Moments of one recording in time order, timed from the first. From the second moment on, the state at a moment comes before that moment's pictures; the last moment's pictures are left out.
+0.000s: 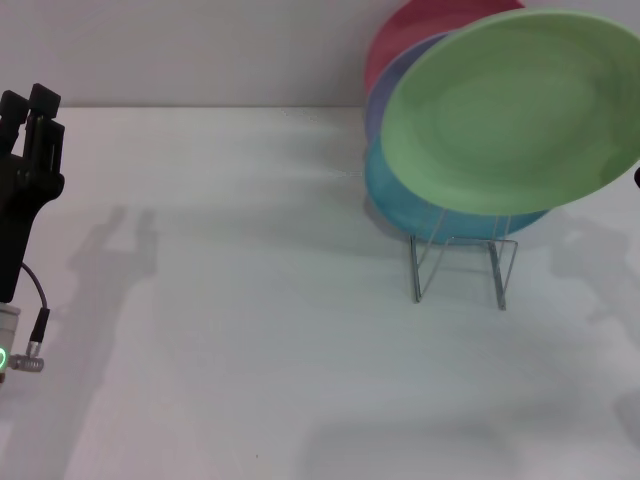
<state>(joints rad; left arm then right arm) -0.28 -2.05 -0.68 -0.46 2.21 1.50 -0.42 0.46 2.07 0.50 -0.10 -2.15 -1.85 -0.16</state>
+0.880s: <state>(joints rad) -0.27 -2.04 -0.68 -0.47 2.23 1.51 -0.44 0.45 2.07 0.44 -0.11 -2.16 -1.81 -0.16</state>
